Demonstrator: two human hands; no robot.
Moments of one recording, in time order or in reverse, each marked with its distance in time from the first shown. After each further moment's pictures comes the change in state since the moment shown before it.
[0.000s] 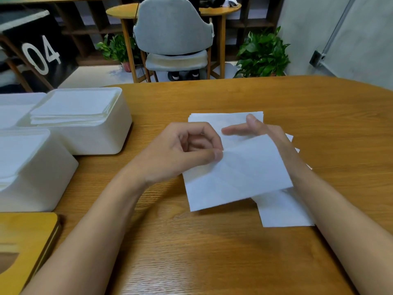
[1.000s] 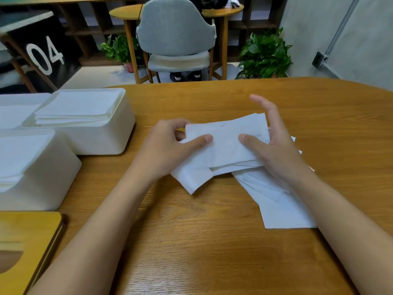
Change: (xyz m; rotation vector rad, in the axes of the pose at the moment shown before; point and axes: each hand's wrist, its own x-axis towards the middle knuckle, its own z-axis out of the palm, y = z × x) left_hand 0.005 -0.014 -0.007 0.309 0.399 -0.240; right_hand 0.001 0.006 -0.001 -0.189 0.068 -0.280
